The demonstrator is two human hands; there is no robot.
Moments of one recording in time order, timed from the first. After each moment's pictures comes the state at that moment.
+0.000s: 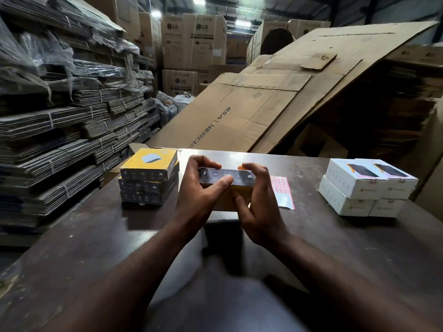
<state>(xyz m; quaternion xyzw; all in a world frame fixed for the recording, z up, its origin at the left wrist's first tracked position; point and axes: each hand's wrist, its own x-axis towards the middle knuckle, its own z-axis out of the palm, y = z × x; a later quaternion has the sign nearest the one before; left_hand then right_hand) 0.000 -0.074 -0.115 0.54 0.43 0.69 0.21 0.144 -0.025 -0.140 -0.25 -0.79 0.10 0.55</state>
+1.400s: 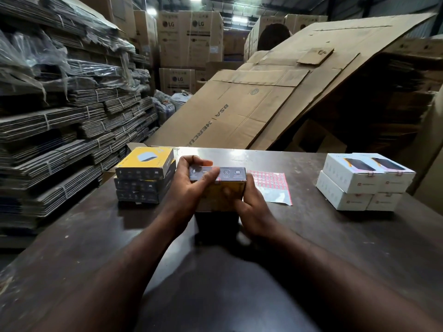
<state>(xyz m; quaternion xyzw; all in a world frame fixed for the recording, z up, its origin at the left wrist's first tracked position) -0.015 -0.066 -0.119 0.52 0.42 0.68 0.32 0.140 -0.005 -0.157 -0.29 -0.75 0.36 0.47</state>
